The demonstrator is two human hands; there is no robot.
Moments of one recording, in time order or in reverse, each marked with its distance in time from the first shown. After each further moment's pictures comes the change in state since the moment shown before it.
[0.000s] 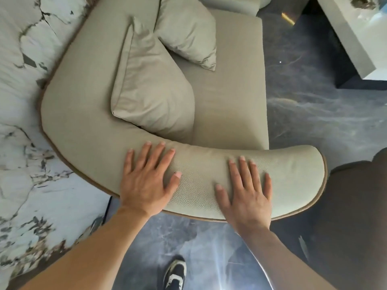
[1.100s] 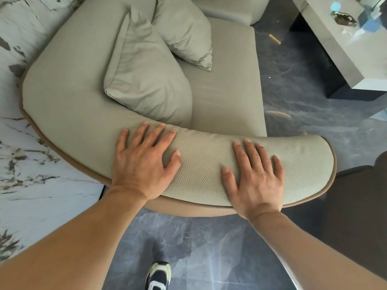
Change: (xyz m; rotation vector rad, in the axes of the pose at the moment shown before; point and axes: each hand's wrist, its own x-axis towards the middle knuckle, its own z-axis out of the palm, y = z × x) left_hand 0.039 0.001 0.013 -0.008 0.200 -0.017; right_hand 0.035 0.010 0.011 -0.051 0.223 -0.044
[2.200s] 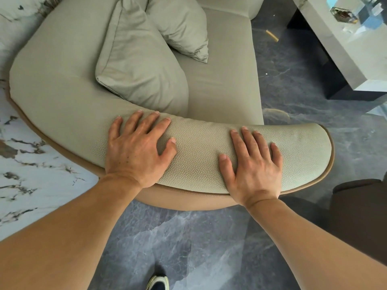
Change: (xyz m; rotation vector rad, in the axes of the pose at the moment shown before) left_hand 0.112 -0.004 0.016 -0.017 0.016 0.011; right_hand 0.110 0.006 0.017 0.004 0.035 0.006
